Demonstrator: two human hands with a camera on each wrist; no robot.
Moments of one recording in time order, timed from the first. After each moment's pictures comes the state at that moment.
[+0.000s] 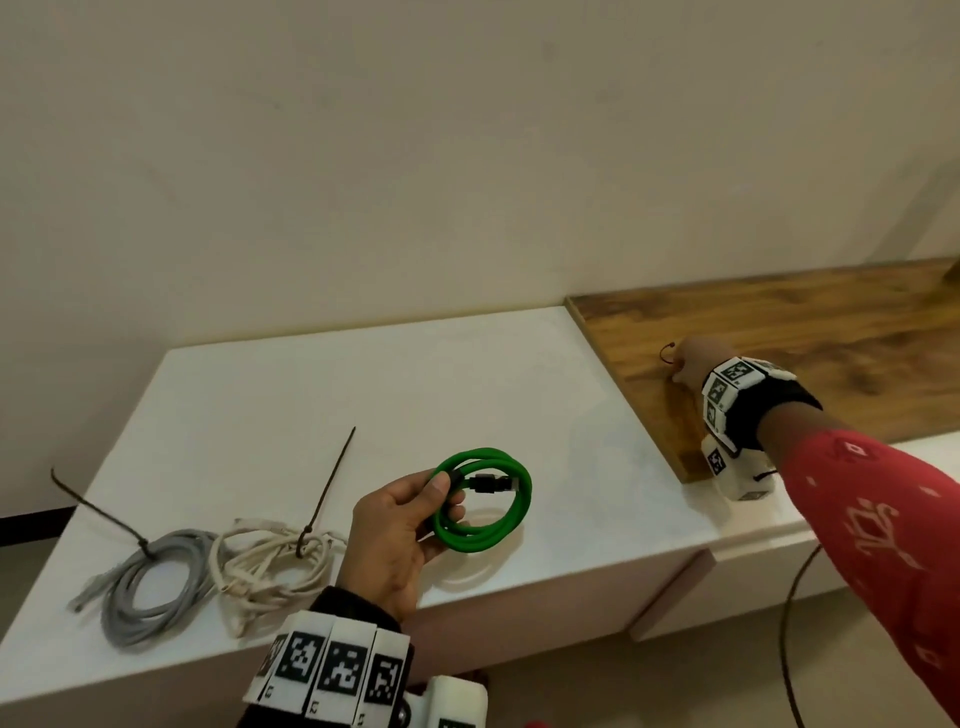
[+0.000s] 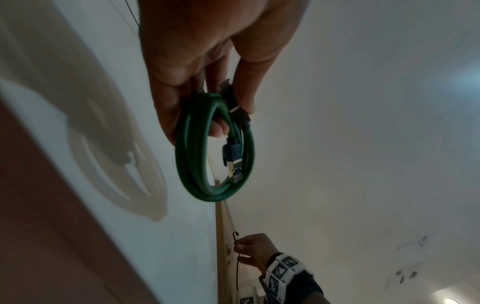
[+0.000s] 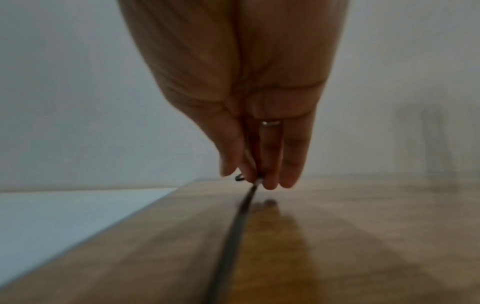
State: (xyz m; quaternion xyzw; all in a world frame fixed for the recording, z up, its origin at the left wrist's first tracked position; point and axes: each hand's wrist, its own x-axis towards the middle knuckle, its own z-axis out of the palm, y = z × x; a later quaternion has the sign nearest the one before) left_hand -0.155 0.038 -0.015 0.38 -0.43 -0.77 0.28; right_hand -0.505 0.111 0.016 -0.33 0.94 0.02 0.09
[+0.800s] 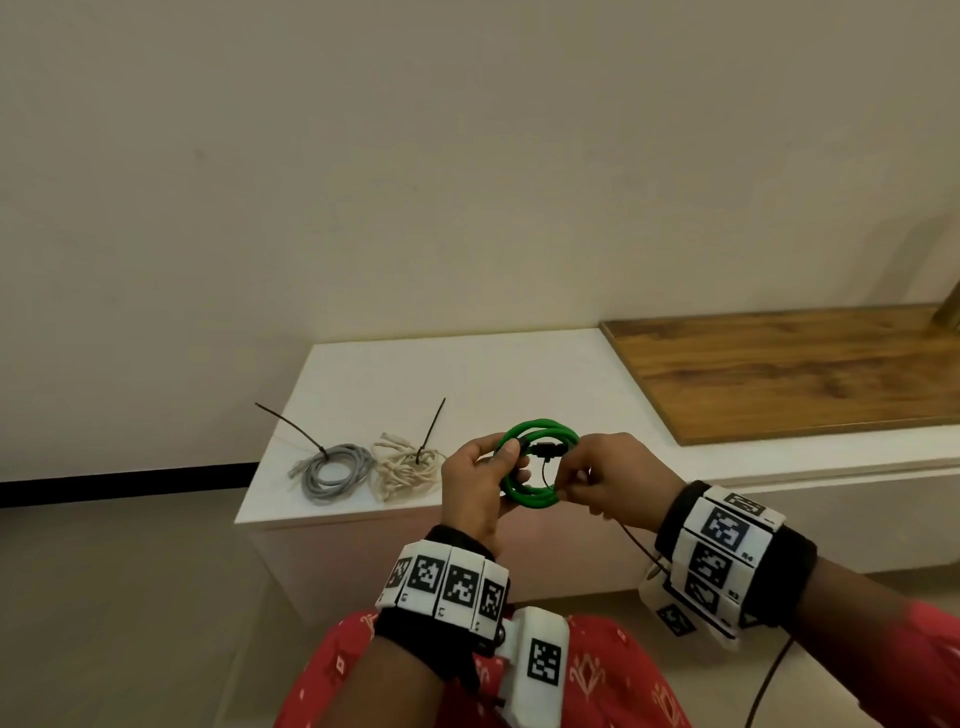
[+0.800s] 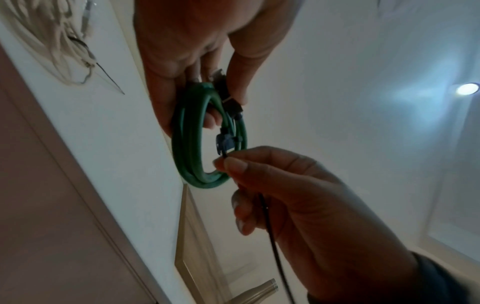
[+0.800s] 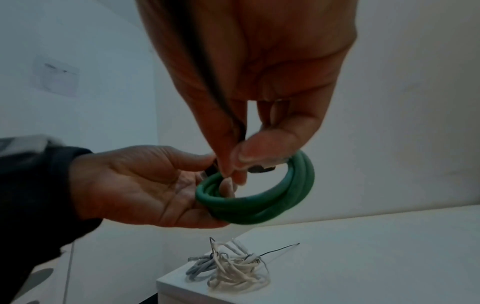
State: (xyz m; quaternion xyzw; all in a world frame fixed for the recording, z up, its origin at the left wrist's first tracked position) left_hand -0.077 0.142 0.054 0.36 -0.45 -0.74 0.35; right_hand -0.193 0.224 0.088 -0.58 0.77 -0.18 0.16
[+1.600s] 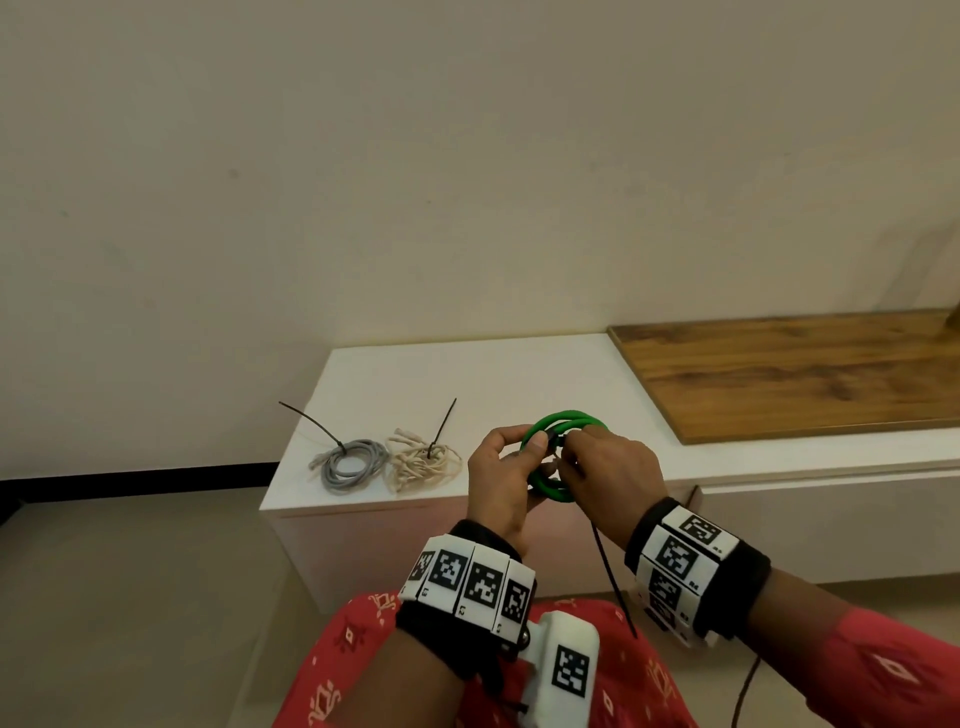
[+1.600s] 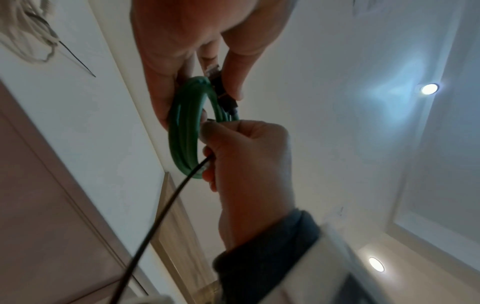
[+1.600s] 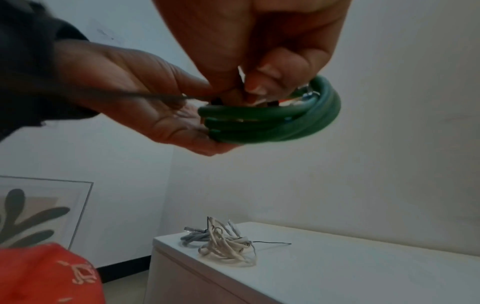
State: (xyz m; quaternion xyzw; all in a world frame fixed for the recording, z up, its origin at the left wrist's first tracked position) left_hand -0.075 0.177 0.073 0.32 -0.45 -0.76 0.35; right_hand -0.168 0.233 0.079 -0.56 0.81 -0.16 -0.10
